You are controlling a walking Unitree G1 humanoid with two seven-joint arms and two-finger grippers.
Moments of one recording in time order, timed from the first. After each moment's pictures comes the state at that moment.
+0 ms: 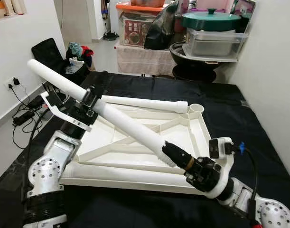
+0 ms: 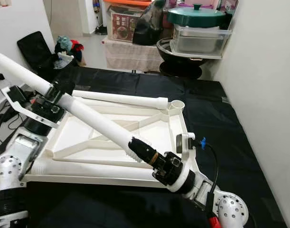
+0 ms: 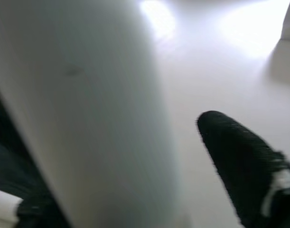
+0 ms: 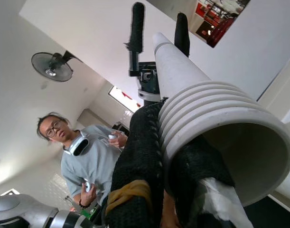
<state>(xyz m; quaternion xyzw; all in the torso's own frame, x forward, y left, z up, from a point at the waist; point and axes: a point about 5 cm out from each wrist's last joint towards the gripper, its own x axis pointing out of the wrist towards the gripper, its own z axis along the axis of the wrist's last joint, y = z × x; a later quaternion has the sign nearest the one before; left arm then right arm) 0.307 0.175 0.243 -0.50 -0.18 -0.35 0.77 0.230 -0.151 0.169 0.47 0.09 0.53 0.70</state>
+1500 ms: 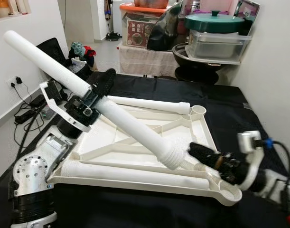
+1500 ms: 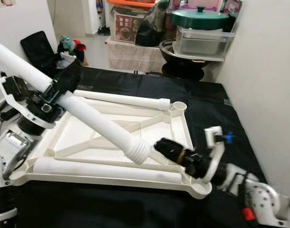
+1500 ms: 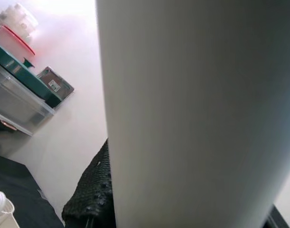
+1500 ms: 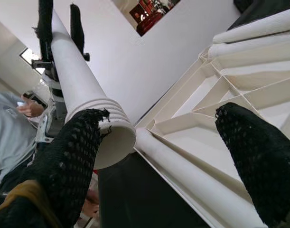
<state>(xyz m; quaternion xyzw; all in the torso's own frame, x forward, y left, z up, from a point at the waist) 0.290 0.172 0.265 -0.47 -0.16 -0.44 0.75 0.240 -0.229 0.182 0.30 0.10 0.46 0.83</state>
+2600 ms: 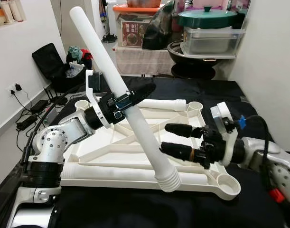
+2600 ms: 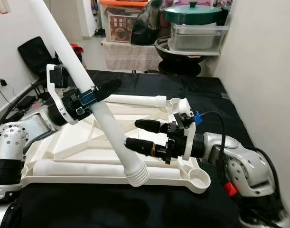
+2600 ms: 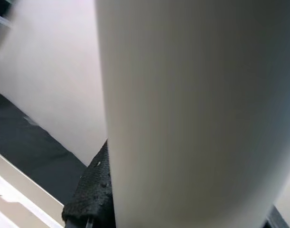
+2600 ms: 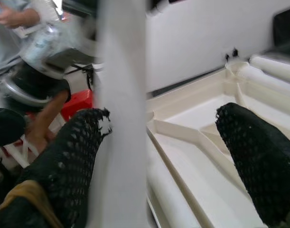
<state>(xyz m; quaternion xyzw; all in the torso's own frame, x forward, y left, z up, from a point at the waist) 0.316 0.120 0.273 -0.32 -0.03 -0.58 0.75 0.276 -0.156 0.217 0.08 0.08 0.55 0.83</state>
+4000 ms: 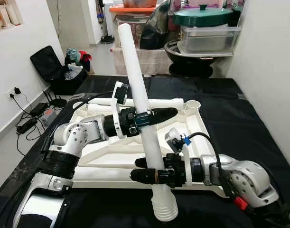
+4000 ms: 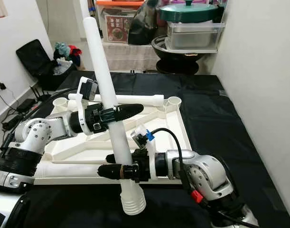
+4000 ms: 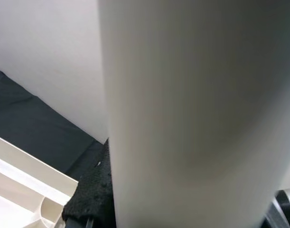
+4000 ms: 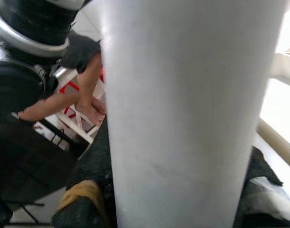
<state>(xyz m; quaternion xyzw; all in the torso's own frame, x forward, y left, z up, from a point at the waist) 0.324 0.085 0.248 -0.26 0.05 -0.67 0.69 0.260 -0.097 0.179 0.11 0.22 0.60 0.76</state>
